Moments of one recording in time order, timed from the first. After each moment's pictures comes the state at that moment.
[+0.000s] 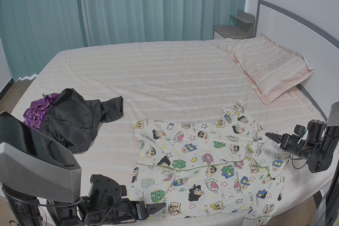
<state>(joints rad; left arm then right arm) -0.75 2.15 -0.08 -1.38 -0.12 -0.77 -0.22 2.24 -0.37 -1.44 0.57 0.36</state>
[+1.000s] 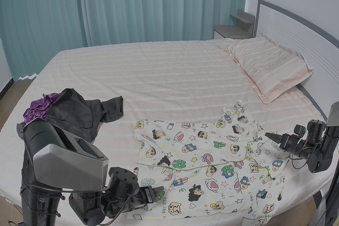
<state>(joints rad) -0.68 2.36 -0.32 -1.35 0.05 -0.78 -0.22 2.24 -0.37 -1.44 0.57 0.36</state>
